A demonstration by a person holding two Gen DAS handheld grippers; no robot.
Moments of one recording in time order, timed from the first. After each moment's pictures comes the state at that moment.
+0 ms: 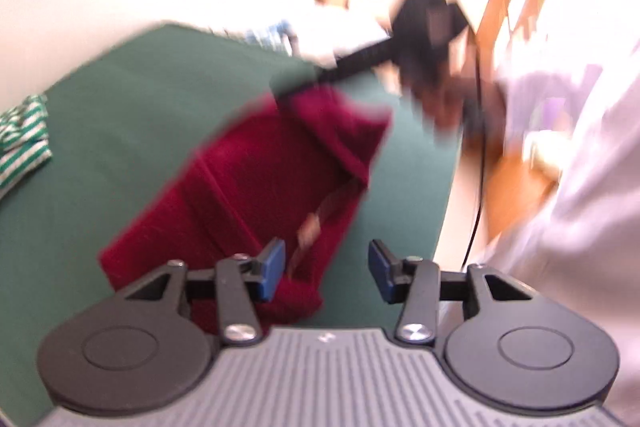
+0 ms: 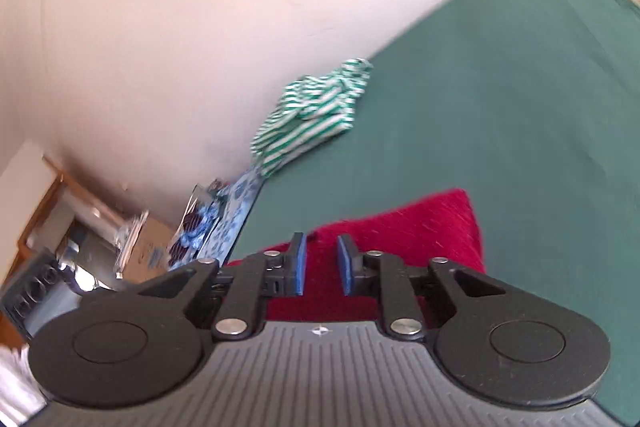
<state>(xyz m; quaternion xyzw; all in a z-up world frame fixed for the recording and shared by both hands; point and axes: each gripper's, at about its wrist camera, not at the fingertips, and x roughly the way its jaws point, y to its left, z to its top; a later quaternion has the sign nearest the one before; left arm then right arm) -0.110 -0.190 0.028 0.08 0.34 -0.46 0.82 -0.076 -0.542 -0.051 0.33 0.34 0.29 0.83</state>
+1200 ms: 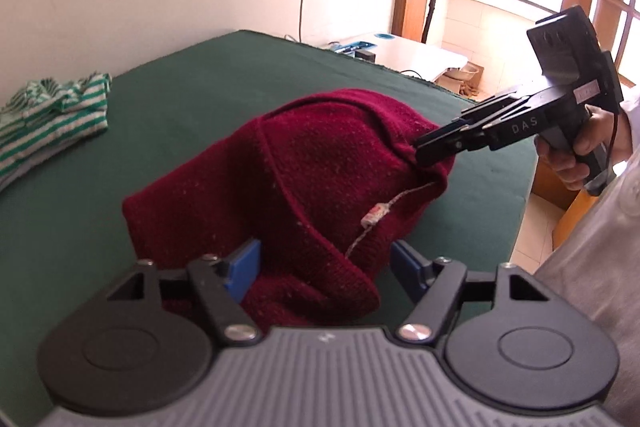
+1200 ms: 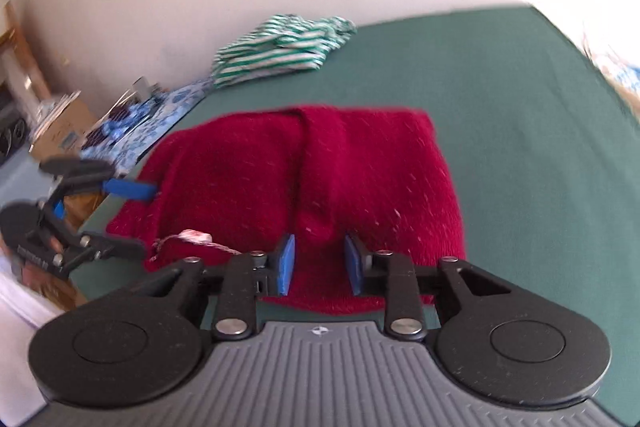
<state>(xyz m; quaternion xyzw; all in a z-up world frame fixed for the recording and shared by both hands) -0.138 -0.203 -0.055 0.11 0.33 -0.37 0.86 -0.127 -0.504 -0.071 0.11 0.35 0.25 0.90</state>
